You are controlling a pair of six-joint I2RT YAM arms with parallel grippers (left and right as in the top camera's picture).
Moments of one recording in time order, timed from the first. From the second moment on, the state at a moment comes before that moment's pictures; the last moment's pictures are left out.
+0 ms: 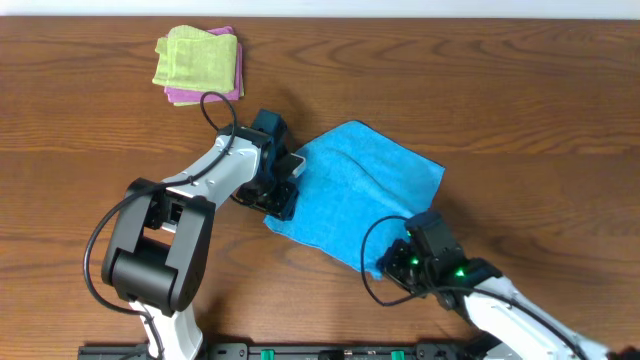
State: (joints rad) left arm -0.36 1.93 1.19 -0.89 0.28 0.13; right arm 0.51 1.21 0.33 -0.26 -0.28 1.11
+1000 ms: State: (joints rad) left arm -0.36 1.92 1.20 -0.98 0.37 0.00; right arm 0.52 1.25 0.58 -0.60 -0.23 0.88
